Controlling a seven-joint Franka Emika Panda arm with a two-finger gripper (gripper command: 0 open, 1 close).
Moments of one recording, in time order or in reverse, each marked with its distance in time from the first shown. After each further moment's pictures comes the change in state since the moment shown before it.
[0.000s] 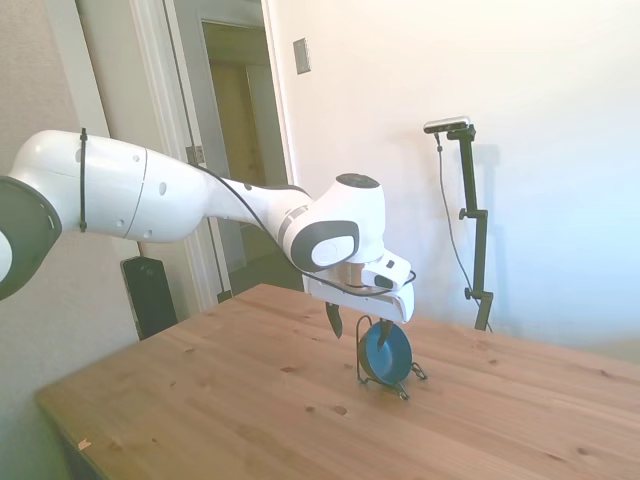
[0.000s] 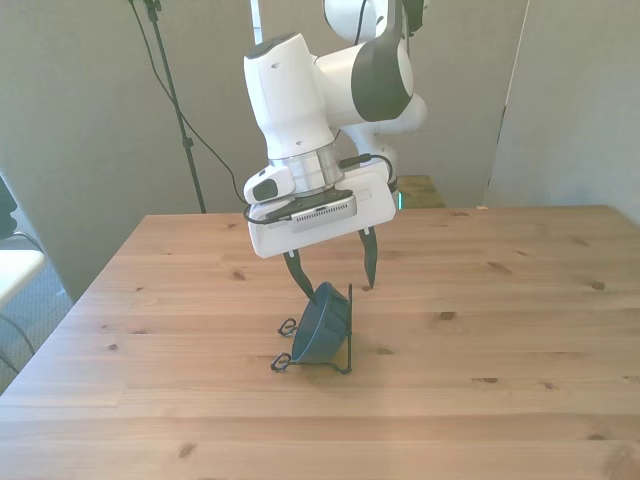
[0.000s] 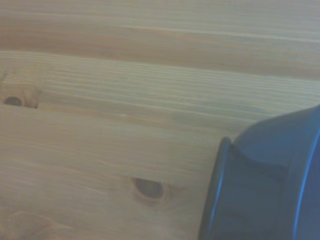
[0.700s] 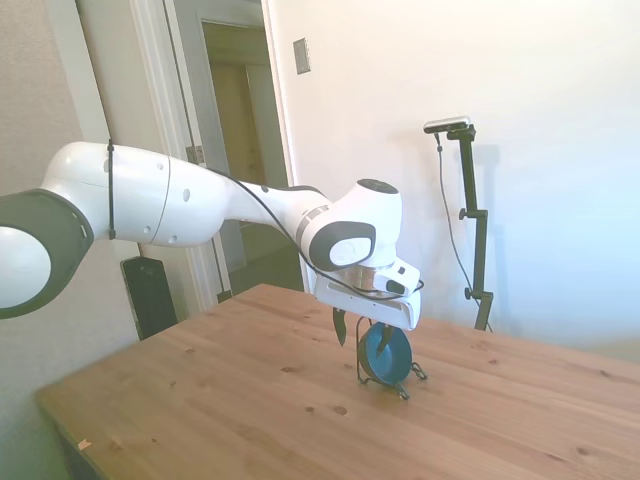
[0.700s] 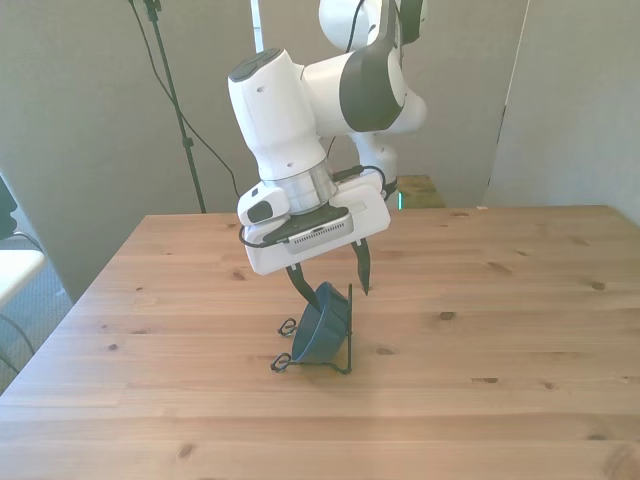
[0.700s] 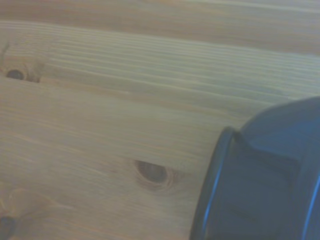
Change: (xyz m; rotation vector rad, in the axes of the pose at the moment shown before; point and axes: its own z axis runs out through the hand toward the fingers) arm 0.016 0.001 0.013 -0.018 -0.095 -0.036
